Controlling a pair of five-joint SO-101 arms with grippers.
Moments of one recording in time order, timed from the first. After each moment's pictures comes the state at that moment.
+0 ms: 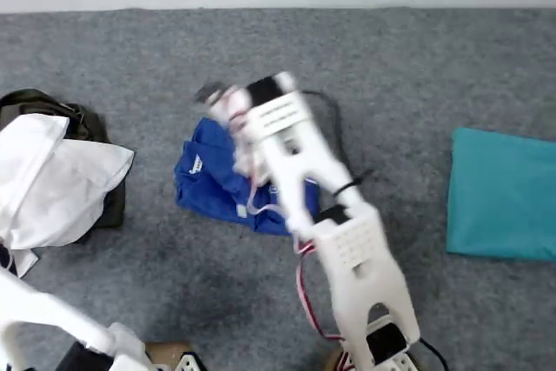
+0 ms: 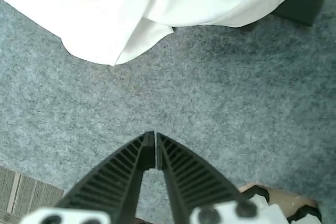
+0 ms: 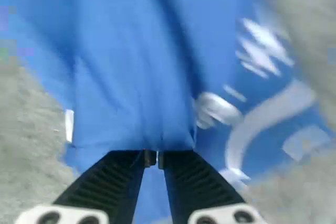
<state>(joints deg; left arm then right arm) -63.9 -23.9 25.5 93.8 -28.6 -35.5 49.1 -48.0 100.5 26.9</state>
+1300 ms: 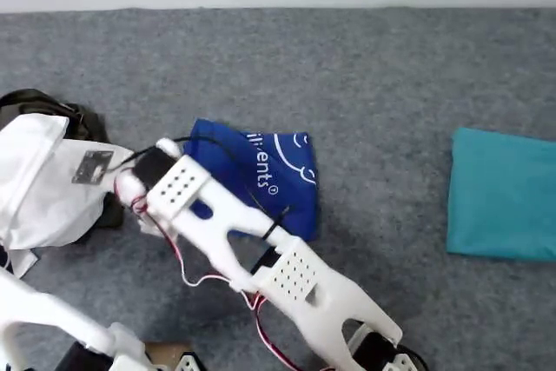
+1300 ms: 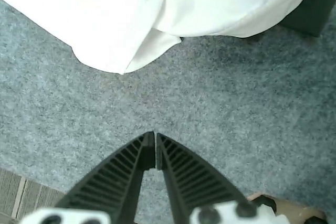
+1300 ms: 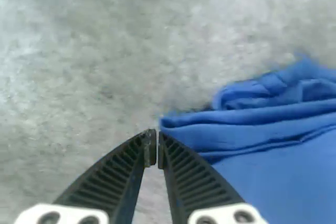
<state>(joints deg) -63.9 -23.9 25.5 91.6 -28.6 -57.0 57.8 -66.0 100.6 20.3</state>
